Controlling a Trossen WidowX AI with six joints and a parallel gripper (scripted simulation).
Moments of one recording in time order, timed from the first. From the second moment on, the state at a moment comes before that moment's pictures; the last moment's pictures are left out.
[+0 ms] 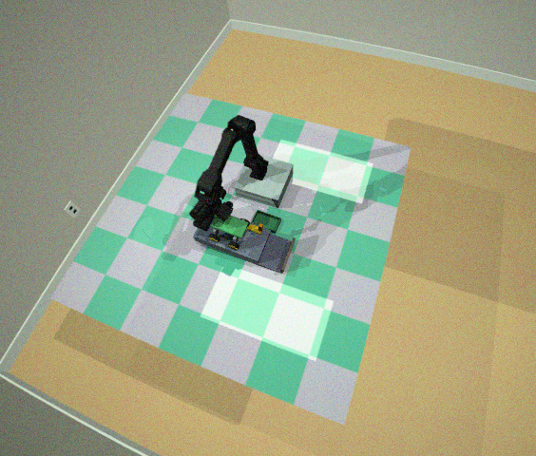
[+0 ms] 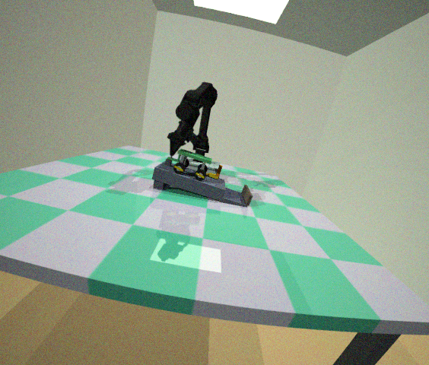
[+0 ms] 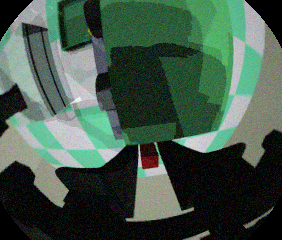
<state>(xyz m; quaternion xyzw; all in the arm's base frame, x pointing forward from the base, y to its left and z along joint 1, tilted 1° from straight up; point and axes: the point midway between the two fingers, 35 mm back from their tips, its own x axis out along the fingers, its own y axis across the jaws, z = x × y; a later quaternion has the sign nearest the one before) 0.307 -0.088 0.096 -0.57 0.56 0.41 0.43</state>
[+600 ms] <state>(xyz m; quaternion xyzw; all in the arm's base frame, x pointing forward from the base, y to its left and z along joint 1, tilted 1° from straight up) 0.305 -0.087 0.099 -0.57 0.56 0.42 0.42</state>
